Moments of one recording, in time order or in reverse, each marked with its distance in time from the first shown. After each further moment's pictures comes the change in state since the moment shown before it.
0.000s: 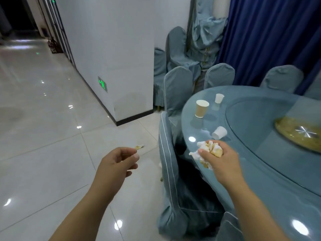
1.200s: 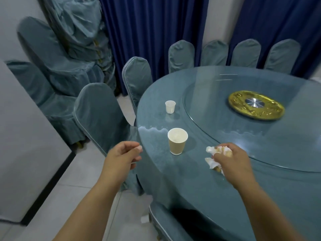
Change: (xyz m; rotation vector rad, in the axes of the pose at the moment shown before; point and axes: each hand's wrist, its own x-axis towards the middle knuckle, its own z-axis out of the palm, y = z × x) left_hand 0.589 0.067 0.199 0.110 -0.765 0.004; right_hand 0.381 0.026 0.113 -0.037 0.840 0.398
